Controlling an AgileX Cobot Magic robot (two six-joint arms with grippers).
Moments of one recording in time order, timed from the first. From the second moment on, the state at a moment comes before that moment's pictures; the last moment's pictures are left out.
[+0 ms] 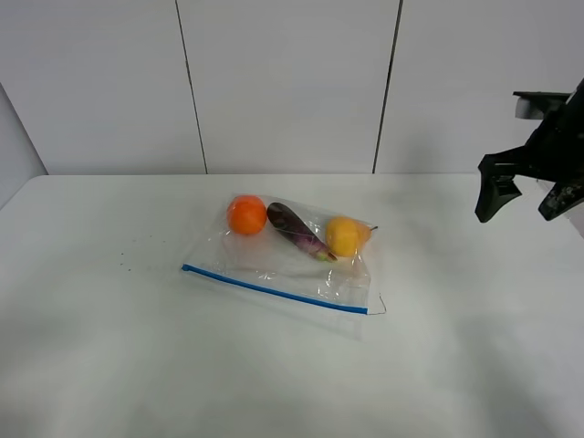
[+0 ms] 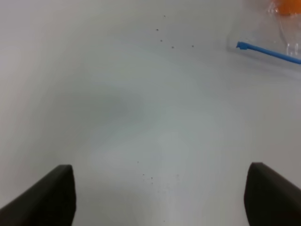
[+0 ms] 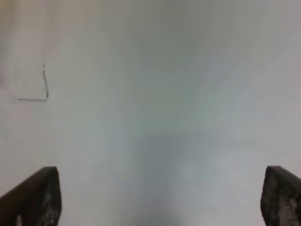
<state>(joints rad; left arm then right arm) 0.00 0.00 -0.49 0.06 1.05 -0.04 -0.01 1.64 -1.40 0.12 1.21 -0.10</state>
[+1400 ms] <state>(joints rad) 0.00 0.00 -0.49 0.04 1.05 -0.03 -0.01 0.27 -0.50 0.07 1.03 -0.06</state>
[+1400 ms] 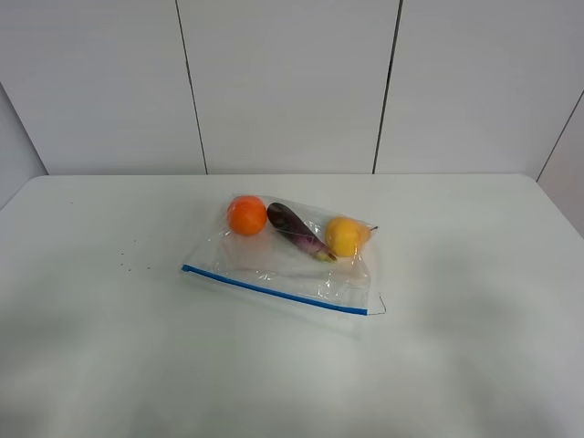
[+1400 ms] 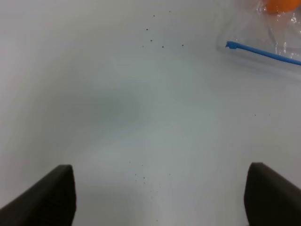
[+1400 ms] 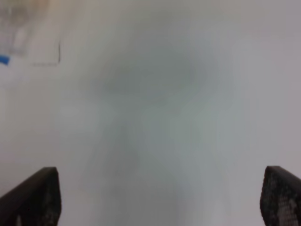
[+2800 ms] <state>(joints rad) 0.00 0.00 -0.49 0.04 1.05 -0.03 0.00 0.00 -0.50 0.08 1.03 -0.06</state>
